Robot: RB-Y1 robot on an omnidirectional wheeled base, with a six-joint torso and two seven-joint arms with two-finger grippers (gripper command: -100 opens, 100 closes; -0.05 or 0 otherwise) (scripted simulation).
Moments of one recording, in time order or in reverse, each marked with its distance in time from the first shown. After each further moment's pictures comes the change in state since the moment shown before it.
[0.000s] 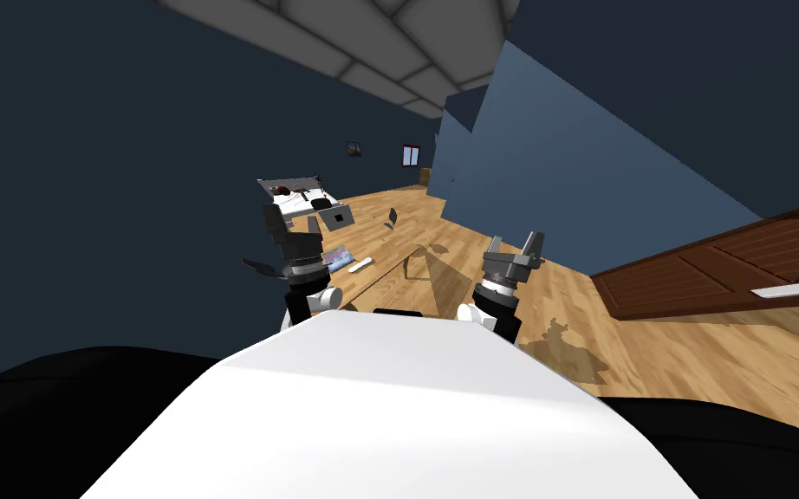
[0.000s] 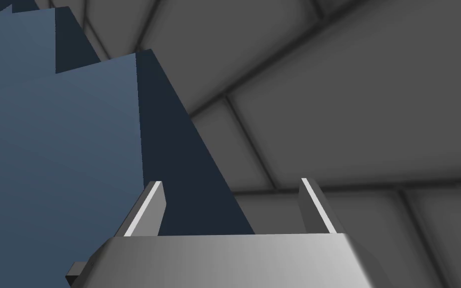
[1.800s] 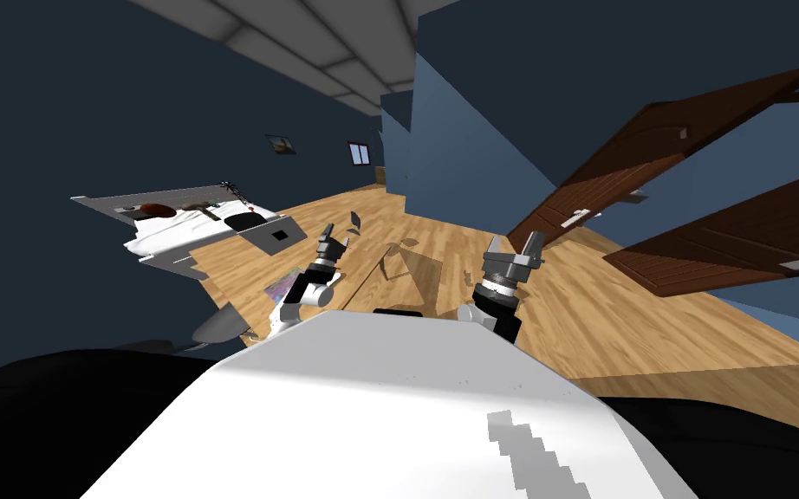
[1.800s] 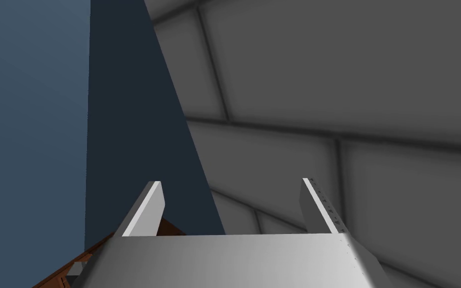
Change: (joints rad) left arm -0.078 0.411 -0.035 0.217 0.299 0.375 0.213; right arm 0.000 0.000 0.000 0.000 0.000 0.000 0.000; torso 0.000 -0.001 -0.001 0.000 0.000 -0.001
